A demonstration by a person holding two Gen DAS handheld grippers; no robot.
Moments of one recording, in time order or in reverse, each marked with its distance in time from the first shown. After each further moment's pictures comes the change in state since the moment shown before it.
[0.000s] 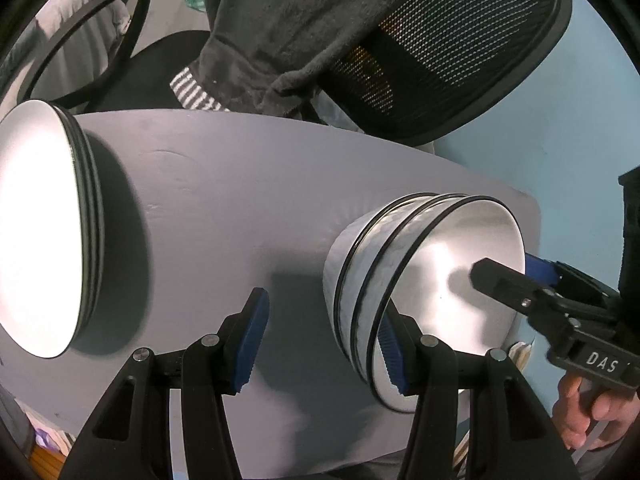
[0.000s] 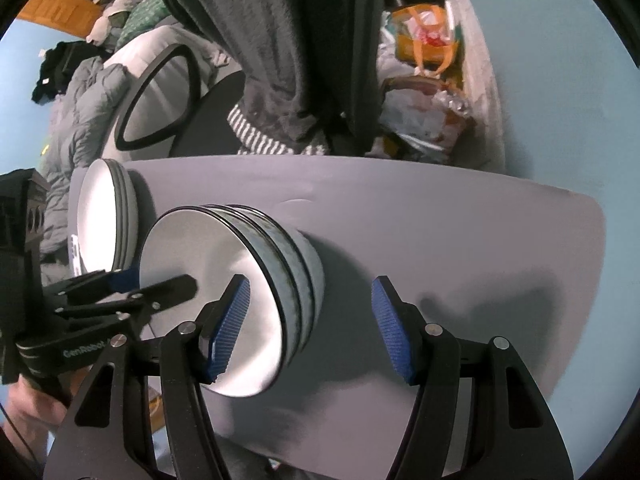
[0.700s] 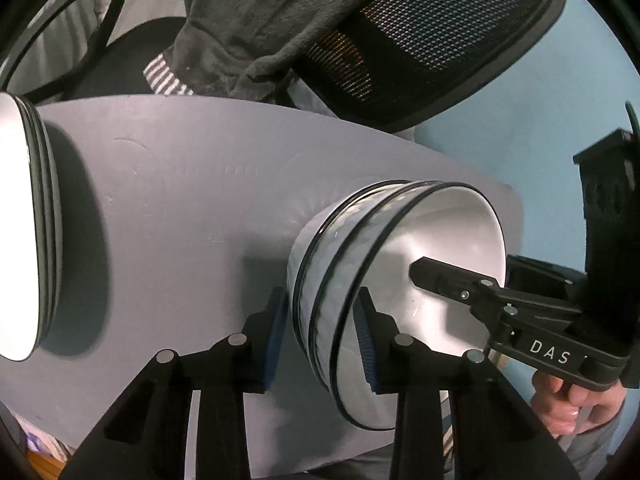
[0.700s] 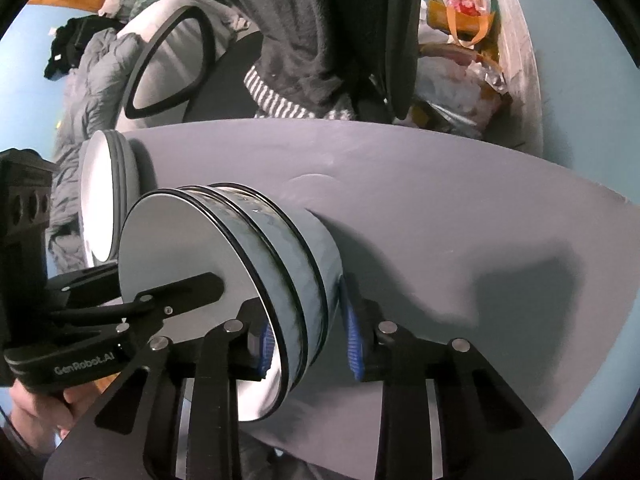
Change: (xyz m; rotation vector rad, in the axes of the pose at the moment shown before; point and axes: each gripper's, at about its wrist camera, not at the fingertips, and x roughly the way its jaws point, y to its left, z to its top) left arm 0.008 -0.006 0.000 0.019 0.037 -0.082; right arm 0.030 0.002 0.000 -0.041 0.120 0.061
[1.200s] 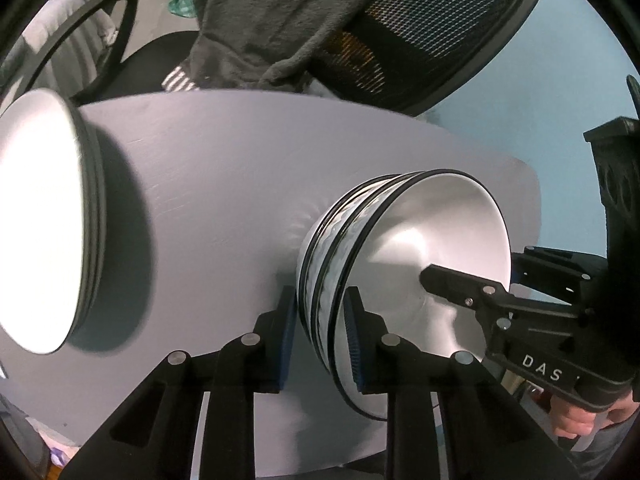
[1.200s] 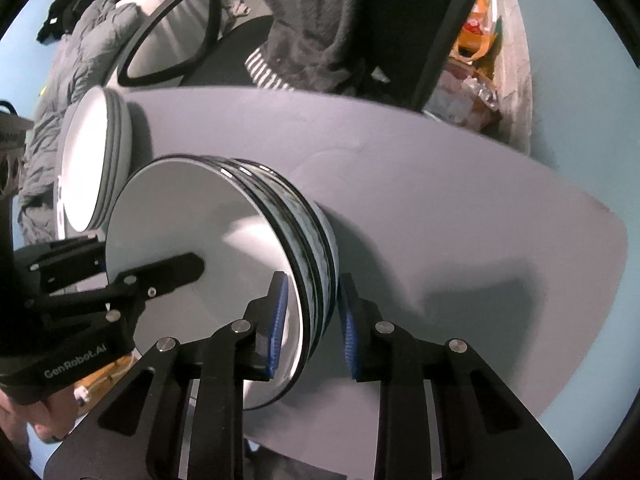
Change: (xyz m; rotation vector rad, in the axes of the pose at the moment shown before) left arm -0.016 0.018 -0.024 0.066 -0.029 0.079; right arm 0.013 0.039 -0.020 -0.086 0.015 -0.116
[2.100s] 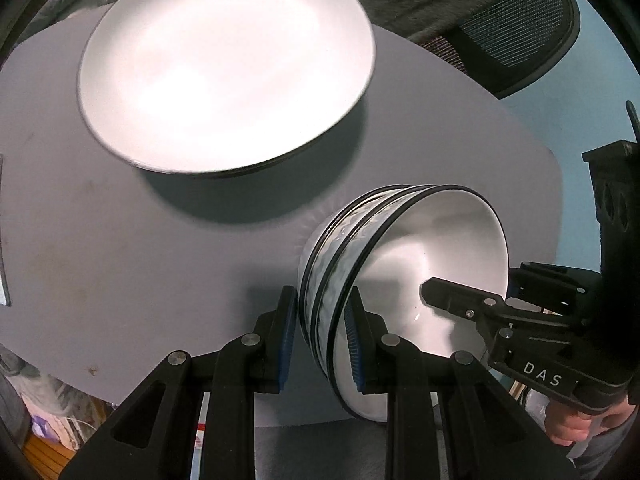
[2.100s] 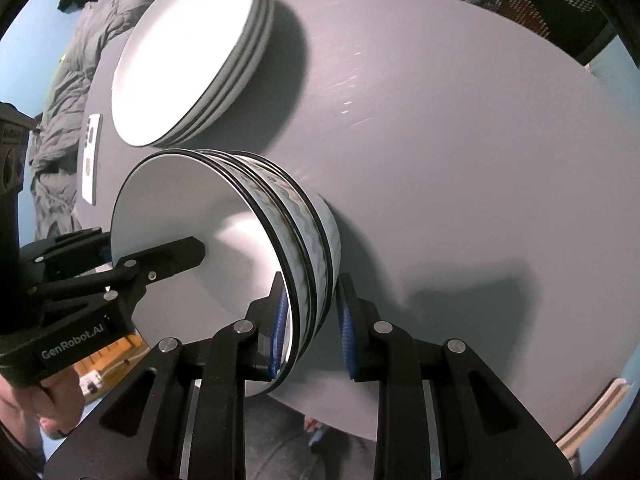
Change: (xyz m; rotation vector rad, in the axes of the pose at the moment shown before) left arm -0.033 0.142 -0.100 -0.110 -0.014 -0.019; right arm 0.057 0.132 -0.036 -0.036 0.059 0.048
